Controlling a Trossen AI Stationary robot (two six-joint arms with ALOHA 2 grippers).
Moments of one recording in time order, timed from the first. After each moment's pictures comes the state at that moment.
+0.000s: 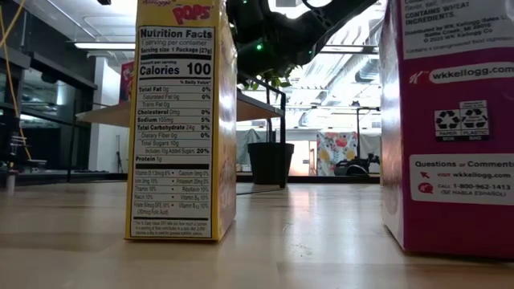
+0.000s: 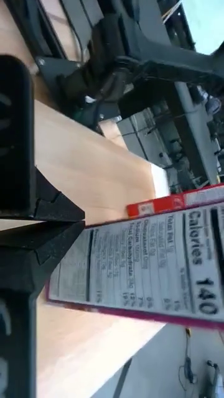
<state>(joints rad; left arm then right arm) -0.44 0.48 0.46 0.28 -0.56 0.19 -0.13 2.16 1.56 0.37 0.27 0.30</state>
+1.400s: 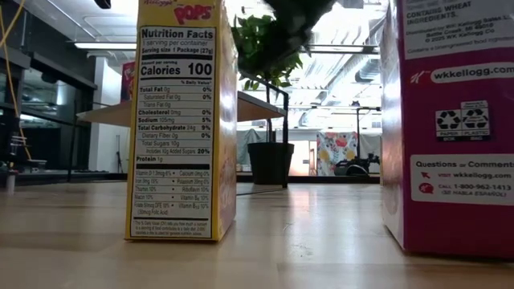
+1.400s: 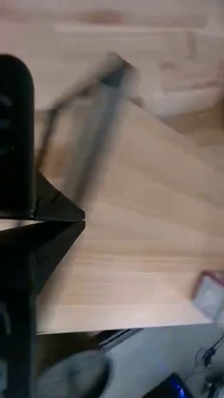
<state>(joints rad) -0.44 0.48 0.46 0.22 -0.56 0.16 0.14 1.70 1.37 -0.47 0.49 0.12</state>
